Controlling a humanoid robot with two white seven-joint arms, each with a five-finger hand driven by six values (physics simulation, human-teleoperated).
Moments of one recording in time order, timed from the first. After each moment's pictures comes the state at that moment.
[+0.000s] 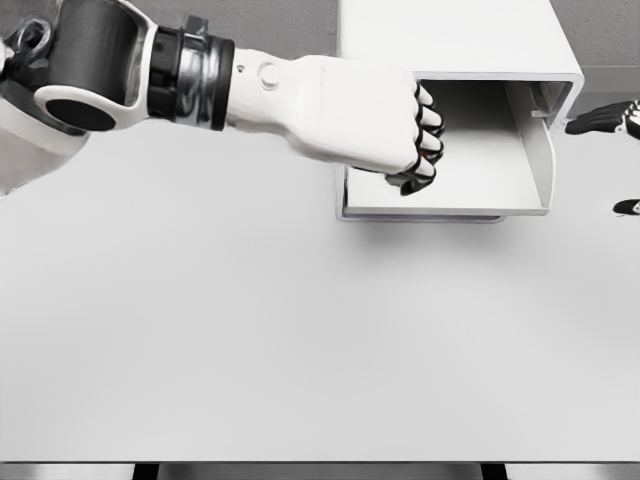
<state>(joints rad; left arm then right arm) -1.27 0.47 -0.94 -1.71 -0.29 -0.61 -0.61 -0.12 -1.10 -0.06 -1.65 -0.24 -0.61 0.61</state>
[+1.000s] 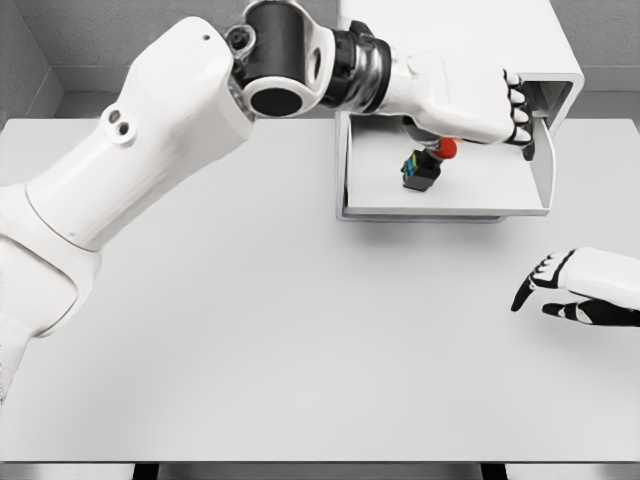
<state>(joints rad) -1.27 0.09 -0.94 -1.26 -0.59 -0.61 -0.61 0.09 -1.07 0.07 -1.75 -0.02 -0.61 0.61</state>
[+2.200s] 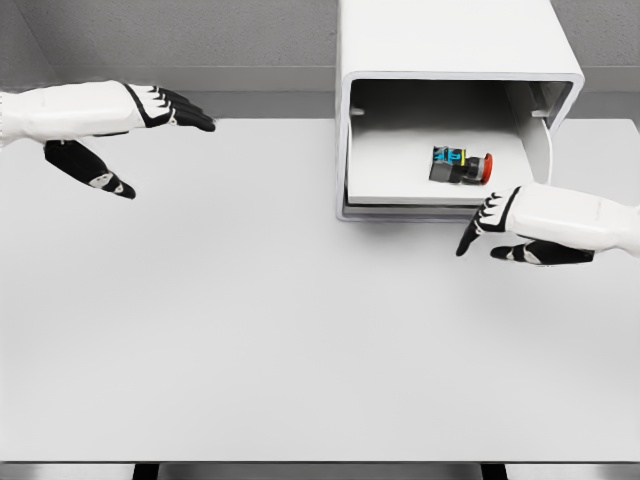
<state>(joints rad) -0.94 1.02 -0.84 -1.52 0.17 -0.62 -0.61 -0.35 -1.00 0.35 -1.74 -0.01 -0.61 0.61</state>
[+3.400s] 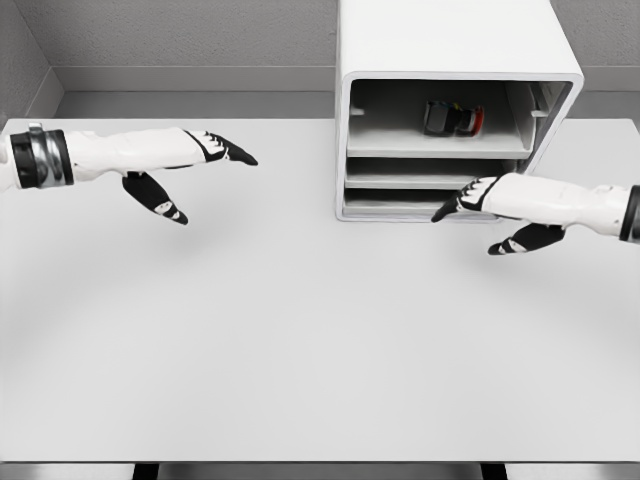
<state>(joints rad) -0.88 0.77 -0.85 -1.28 0.02 -0.61 -0.61 -0.57 -0.91 0.60 -1.48 0.05 -0.61 0.61</state>
